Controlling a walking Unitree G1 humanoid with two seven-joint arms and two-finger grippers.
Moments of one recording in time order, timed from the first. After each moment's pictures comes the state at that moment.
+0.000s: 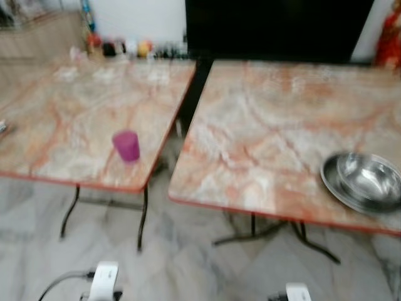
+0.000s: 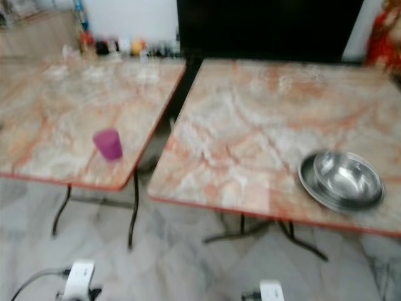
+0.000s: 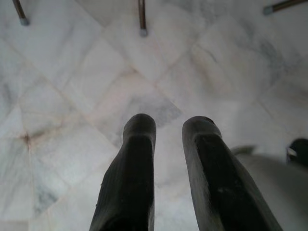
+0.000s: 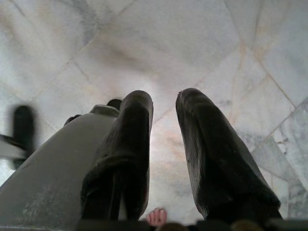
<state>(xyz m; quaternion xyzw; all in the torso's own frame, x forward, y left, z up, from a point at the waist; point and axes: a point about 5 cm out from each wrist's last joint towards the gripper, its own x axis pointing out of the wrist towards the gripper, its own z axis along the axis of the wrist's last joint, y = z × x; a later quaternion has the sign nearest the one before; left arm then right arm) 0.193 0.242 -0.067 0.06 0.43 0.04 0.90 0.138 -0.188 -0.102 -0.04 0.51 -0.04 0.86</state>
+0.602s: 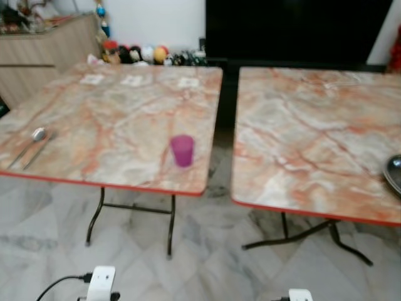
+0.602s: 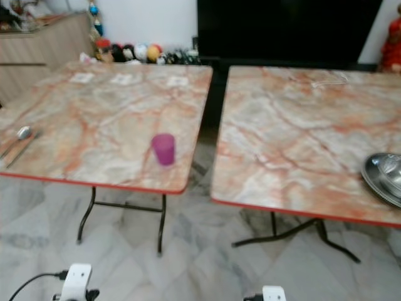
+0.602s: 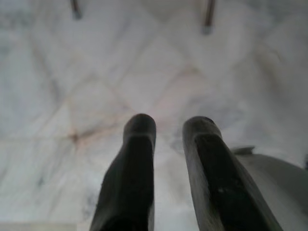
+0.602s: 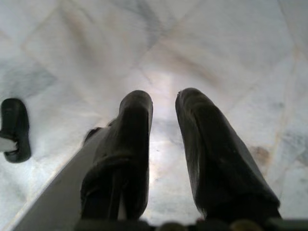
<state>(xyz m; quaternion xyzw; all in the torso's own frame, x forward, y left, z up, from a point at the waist) 0.187 0.251 -0.067 0.07 0.43 0.06 0.90 0.139 -0.189 -0.102 -0.03 0.51 -0.04 0.86</state>
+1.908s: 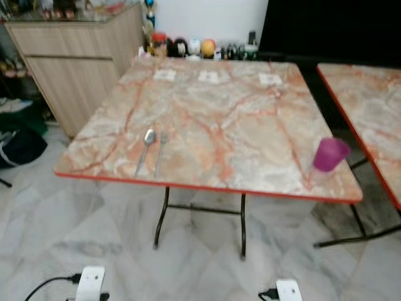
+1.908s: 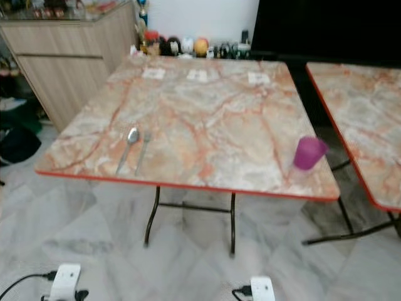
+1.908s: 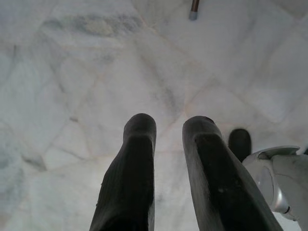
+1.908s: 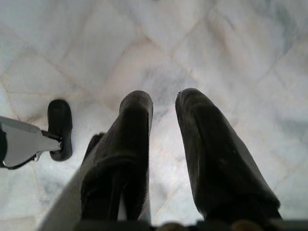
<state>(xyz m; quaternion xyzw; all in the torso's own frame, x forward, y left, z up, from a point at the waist) 0.183 0.260 -0.066 0.07 0.44 0.07 0.90 0.147 -0.183 -0.100 -0.03 0.50 -0.03 0.87</state>
